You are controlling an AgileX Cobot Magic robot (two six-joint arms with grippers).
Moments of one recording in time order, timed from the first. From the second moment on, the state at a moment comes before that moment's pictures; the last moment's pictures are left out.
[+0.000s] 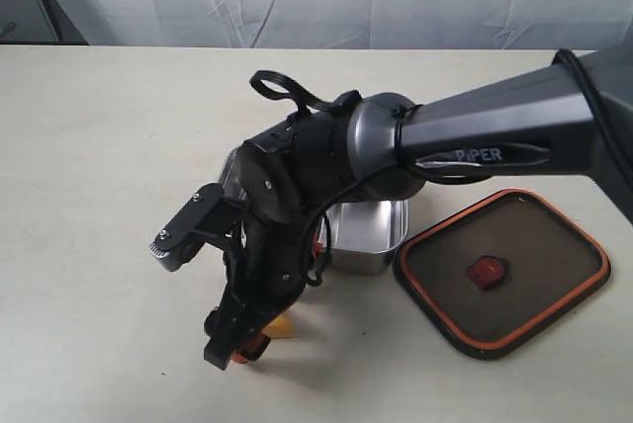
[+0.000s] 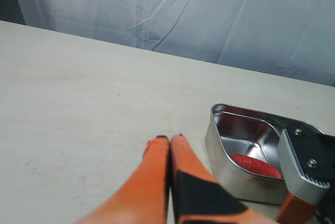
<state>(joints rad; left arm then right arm) -0.03 0.03 -0.01 -0.45 0.24 0.11 0.94 2.04 -1.29 0.19 0.74 -0.34</state>
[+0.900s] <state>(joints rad) -0.03 0.03 -0.01 -0.45 0.24 0.11 0.87 1.76 -1.29 0.09 0.78 -0.20</state>
